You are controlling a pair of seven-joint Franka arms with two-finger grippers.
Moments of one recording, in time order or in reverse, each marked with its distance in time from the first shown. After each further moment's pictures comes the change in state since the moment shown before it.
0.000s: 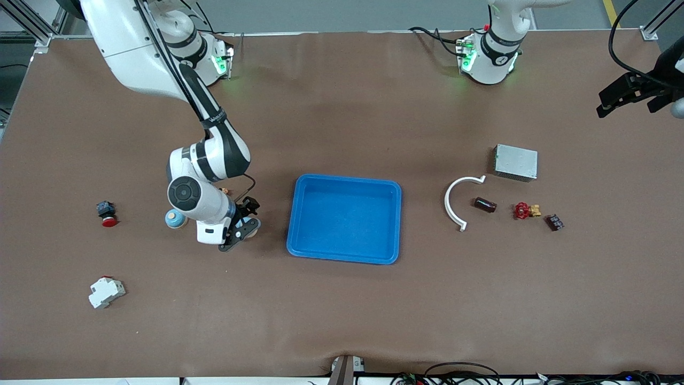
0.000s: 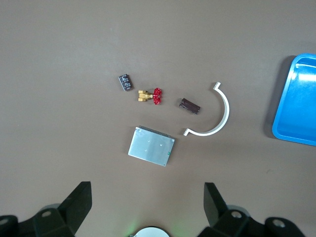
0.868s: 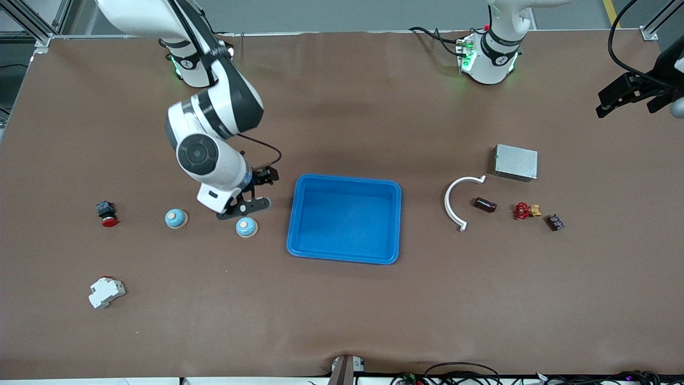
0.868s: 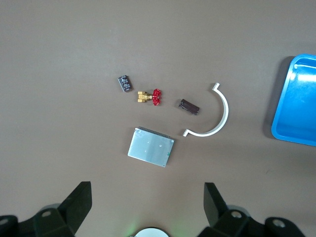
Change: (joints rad) left arm -0.001 0.001 -0.004 0.004 0.000 0.002 0.000; right arm 0.113 -0.249 0.018 0.071 0.004 -0.426 0.541
